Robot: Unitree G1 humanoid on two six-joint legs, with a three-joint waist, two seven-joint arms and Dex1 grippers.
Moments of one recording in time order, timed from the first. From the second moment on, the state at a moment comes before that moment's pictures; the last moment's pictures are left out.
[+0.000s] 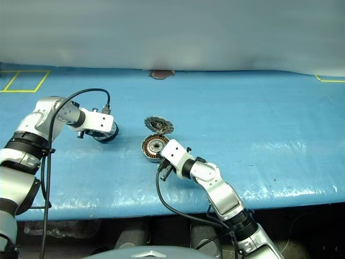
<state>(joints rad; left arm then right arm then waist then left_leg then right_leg) -0.91 0.81 -0.47 0.75 0.50 -0.19 -1.15 -0.21 -0.23 0.44 -0.21 0.01 0.42 0.52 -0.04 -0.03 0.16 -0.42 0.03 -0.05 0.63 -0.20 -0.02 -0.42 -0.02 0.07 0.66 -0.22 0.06</state>
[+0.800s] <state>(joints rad) -0.80 0.81 -0.25 0.54 0.07 0.05 -1.45 -0.16 -0.27 0.37 -0.23 0.02 0.42 0.51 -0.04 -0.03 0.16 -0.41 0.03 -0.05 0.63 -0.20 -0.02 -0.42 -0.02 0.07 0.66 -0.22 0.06</state>
